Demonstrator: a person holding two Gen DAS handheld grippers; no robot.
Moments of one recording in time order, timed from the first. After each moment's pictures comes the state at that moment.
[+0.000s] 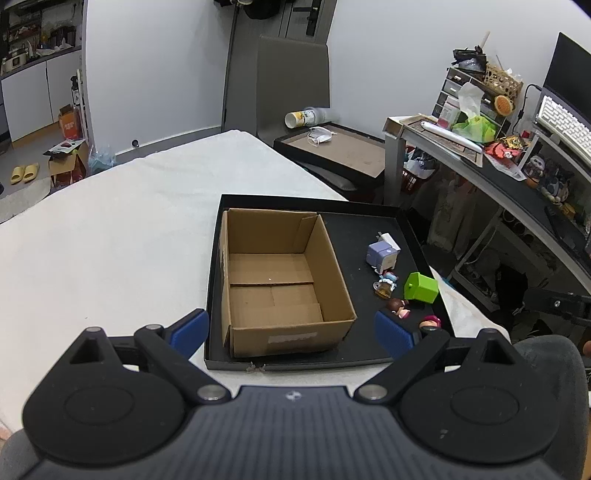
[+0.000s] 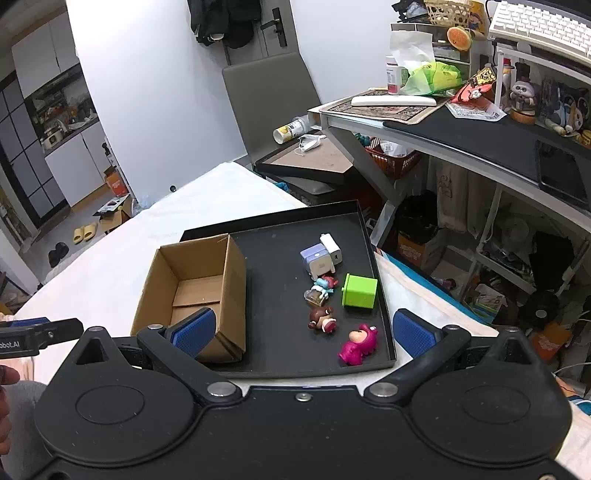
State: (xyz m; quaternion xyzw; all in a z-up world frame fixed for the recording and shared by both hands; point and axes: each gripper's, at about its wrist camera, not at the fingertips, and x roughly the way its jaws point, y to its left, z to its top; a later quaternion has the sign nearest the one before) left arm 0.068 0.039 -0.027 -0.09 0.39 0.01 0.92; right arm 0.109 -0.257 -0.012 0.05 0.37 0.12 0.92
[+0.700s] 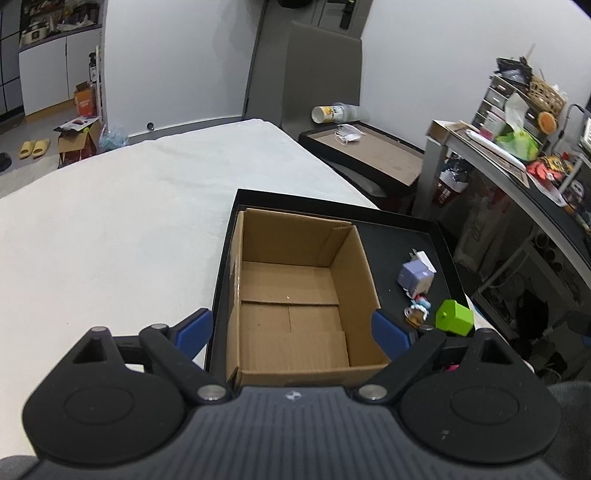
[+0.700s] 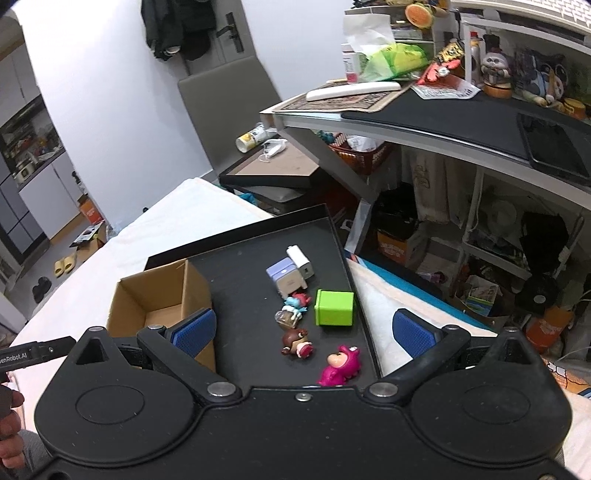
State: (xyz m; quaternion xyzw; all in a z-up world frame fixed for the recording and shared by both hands) left arm 0.128 0.062 -0.070 -0.13 0.39 0.05 0.91; right arm 0.155 -0.280 -0.040 0.09 0.37 0.08 0.92
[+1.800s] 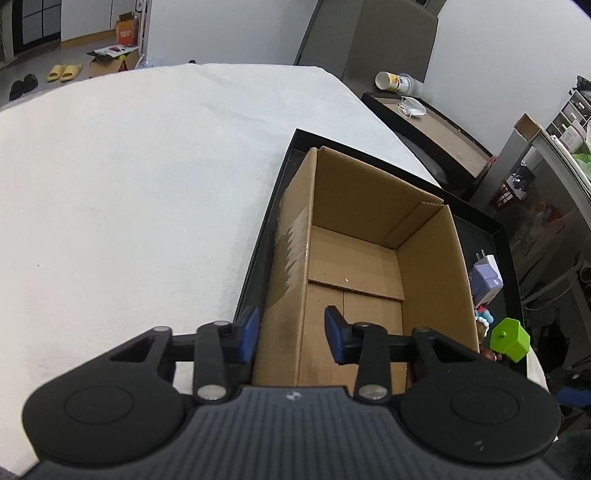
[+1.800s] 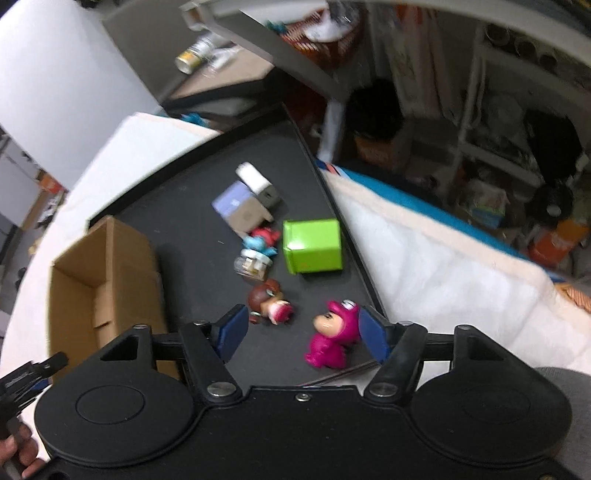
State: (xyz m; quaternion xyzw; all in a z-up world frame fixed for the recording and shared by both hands) left arm 0.171 0.109 -0.155 -0.22 0.44 0.09 0.87; right arm 0.234 -0.273 -0.135 0.14 0.53 0.01 0.84
